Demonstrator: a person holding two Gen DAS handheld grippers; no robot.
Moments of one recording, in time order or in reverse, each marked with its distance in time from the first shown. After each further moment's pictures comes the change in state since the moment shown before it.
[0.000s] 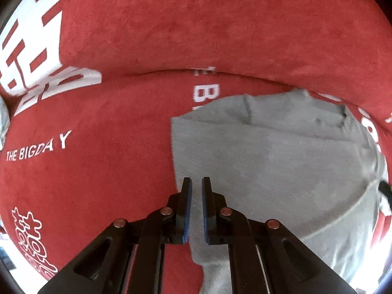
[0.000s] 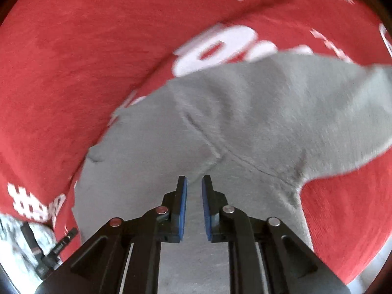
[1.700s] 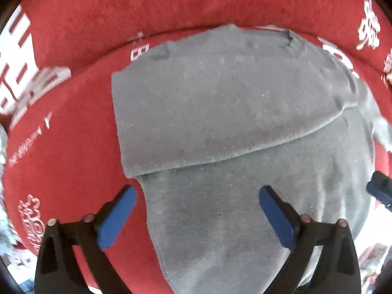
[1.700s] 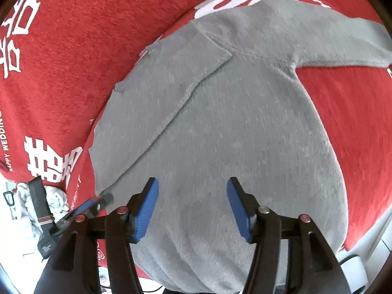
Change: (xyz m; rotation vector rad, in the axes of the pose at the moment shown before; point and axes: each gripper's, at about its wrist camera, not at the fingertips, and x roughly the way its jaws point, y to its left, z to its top) left arm -0.034 -0.089 -0.079 0.229 0.106 0.019; right arm -0.027 0.002 -0.107 0.052 0.154 0.120
